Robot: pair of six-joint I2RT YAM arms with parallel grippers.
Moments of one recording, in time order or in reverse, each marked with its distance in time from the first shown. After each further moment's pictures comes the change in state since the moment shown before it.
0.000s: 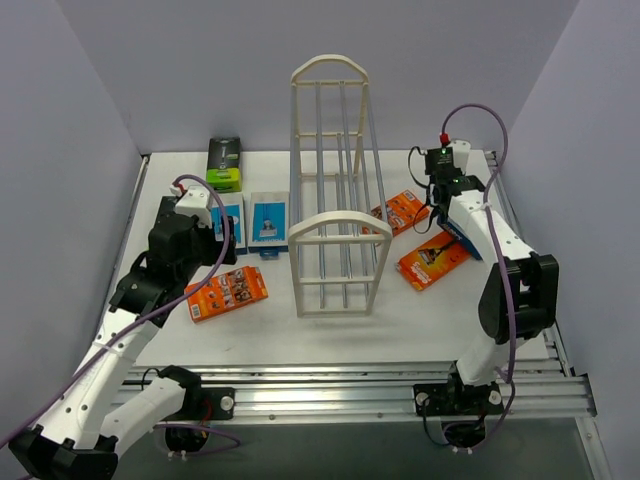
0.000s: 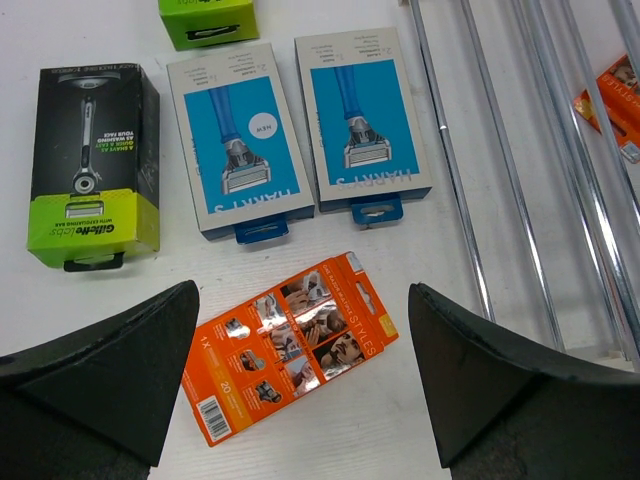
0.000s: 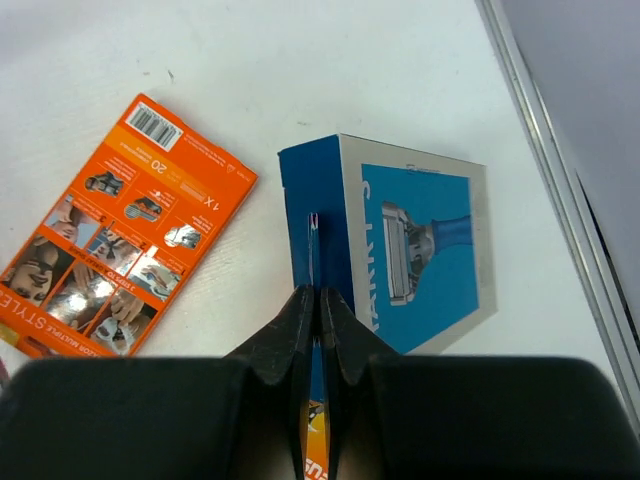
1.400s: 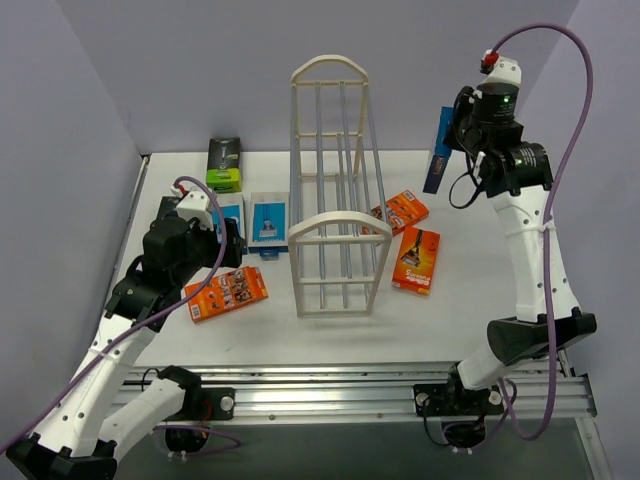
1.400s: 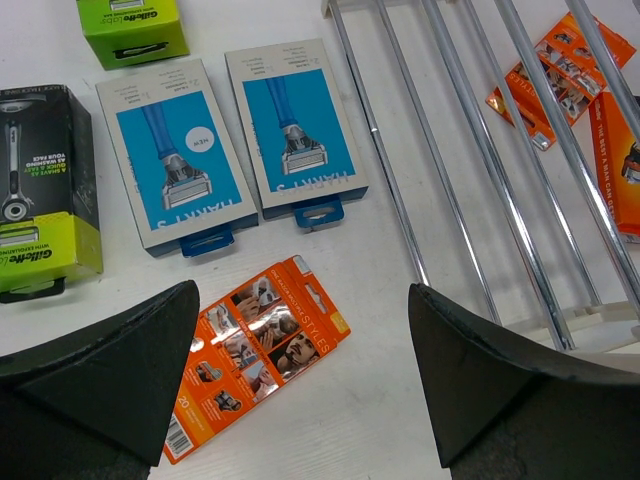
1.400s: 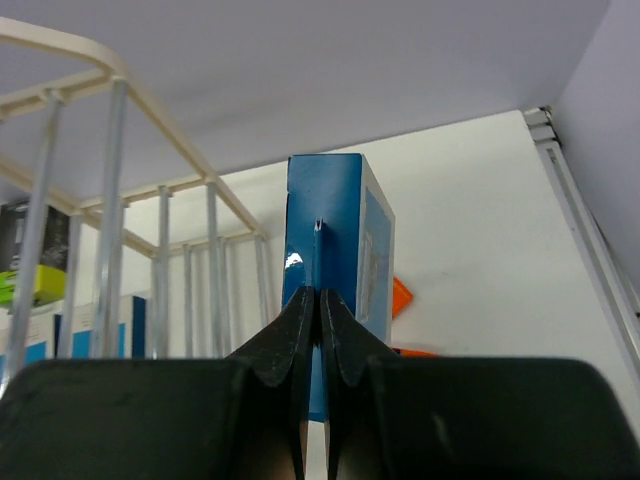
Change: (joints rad) left arm 0.000 -0.035 0.000 0.017 0.140 -0.019; right arm 0.022 -0.146 0.587 -0.253 -0.256 0.009
